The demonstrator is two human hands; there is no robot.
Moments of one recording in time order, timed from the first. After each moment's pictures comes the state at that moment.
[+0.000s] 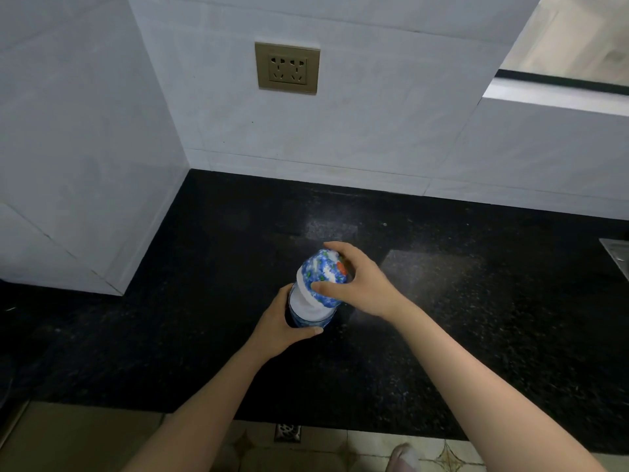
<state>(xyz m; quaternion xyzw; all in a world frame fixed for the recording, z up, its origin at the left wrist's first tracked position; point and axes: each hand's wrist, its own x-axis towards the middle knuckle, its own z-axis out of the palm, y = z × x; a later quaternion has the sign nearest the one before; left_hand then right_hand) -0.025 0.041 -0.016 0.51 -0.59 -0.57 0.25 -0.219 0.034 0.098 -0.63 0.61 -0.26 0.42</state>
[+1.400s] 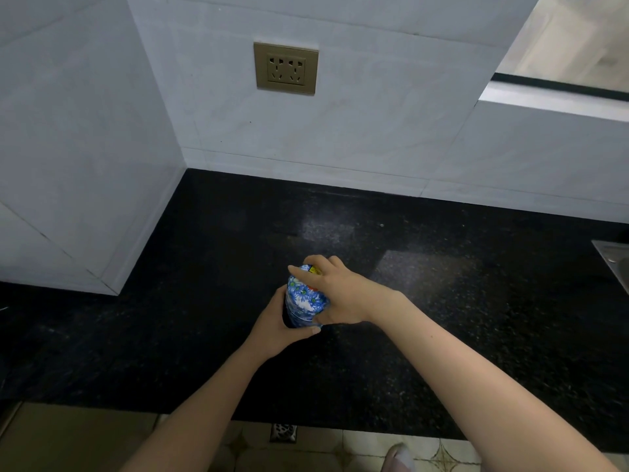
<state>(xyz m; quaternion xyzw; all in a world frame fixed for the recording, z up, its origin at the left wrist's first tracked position) -0.025 0.043 -0.018 0.51 -0.58 -0.58 0.25 -0.200 0.025 0.102 -0.85 0.49 0.07 0.18</state>
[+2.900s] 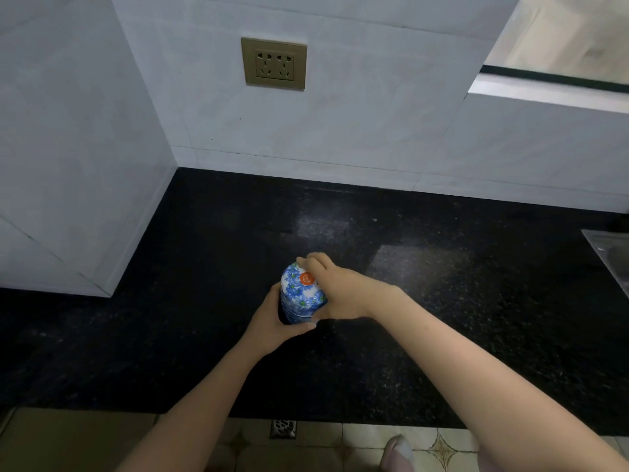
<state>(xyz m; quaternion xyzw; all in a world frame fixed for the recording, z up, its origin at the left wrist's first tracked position) -0.026 0.044 -0.019 0.51 -0.59 -0.56 0.27 -0.207 0.027 0.097 -0.82 0.52 0.03 0.25</state>
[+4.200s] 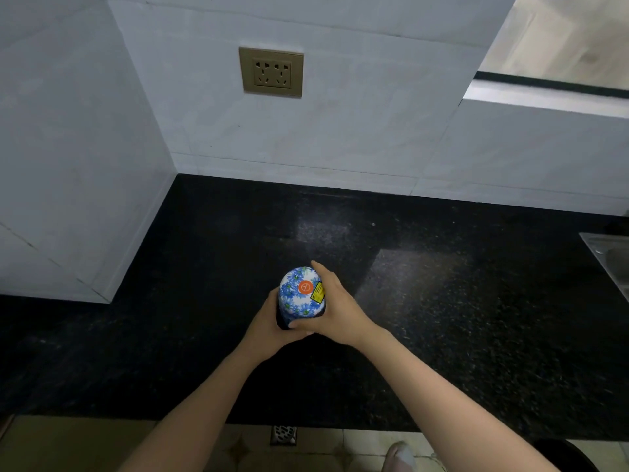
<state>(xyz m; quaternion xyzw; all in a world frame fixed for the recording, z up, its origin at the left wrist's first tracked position) -0.025 0.044 -0.017 0.52 -0.58 -0.58 0.26 -0.197 0.060 0.058 -0.65 0.61 -0.24 0.39</state>
